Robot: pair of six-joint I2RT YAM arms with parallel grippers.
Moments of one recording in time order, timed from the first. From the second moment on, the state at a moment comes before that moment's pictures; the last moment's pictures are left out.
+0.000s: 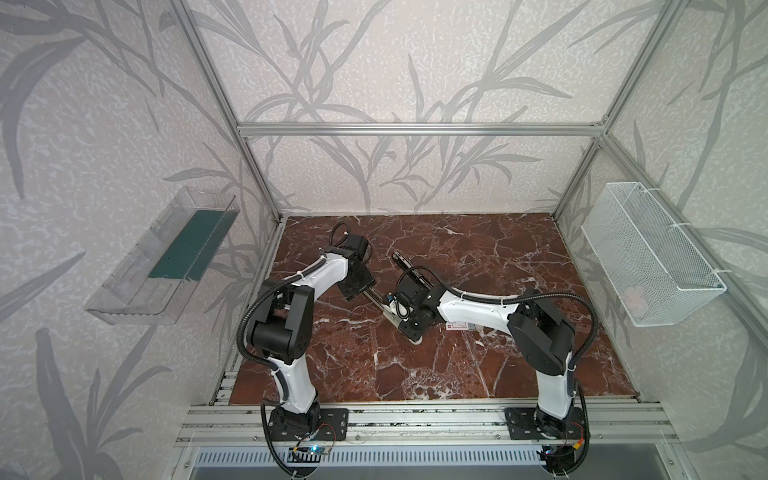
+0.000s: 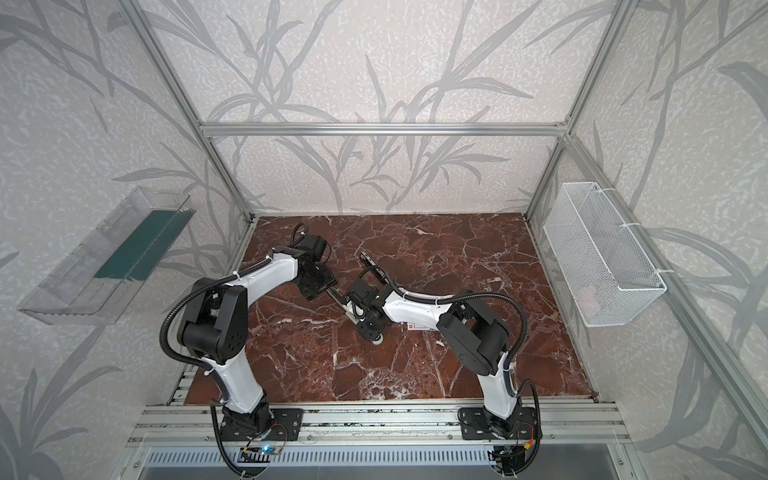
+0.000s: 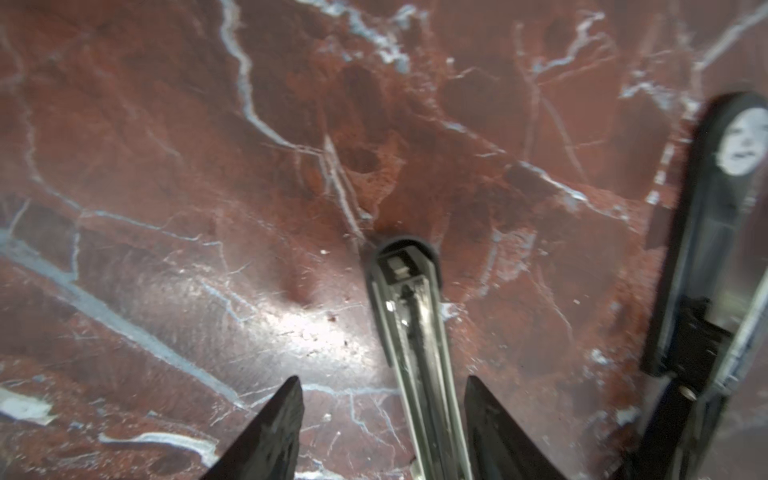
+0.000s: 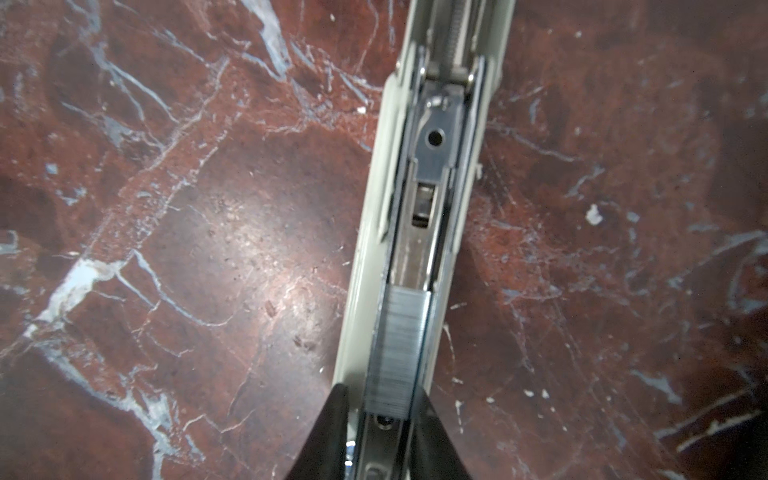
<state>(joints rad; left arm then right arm) -0.26 1.84 1.26 -0.74 0.00 -0.87 0.94 1.97 1.33 -0.60 -0.07 0.00</state>
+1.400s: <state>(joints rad) -0.26 1.86 1.33 -0.70 -0.04 -0.81 0.95 1.96 1.30 -0.54 -0.08 0.05</state>
